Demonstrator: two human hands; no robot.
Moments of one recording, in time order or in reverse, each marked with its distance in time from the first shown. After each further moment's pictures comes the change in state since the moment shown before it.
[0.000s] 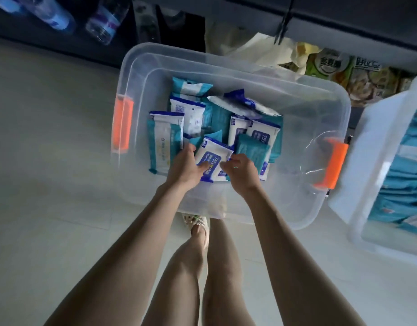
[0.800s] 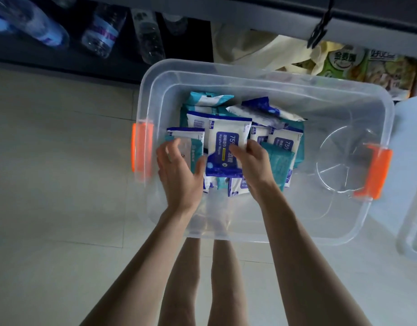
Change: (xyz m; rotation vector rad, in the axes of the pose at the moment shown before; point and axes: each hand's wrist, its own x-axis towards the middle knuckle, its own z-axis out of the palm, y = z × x) left_hand 0.007 -0.021 -0.045 -0.084 0.463 0.215; right_hand 0.023 -0.051 0.036 0.485 0.049 -0.032
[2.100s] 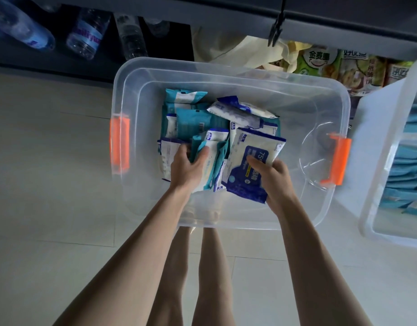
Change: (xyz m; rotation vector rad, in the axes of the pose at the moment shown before) left_hand -0.010 0.035 0.033 -0.245 -0.311 -0.368; right_hand -0.037 0.009 -0.085 0.168 0.038 0.042
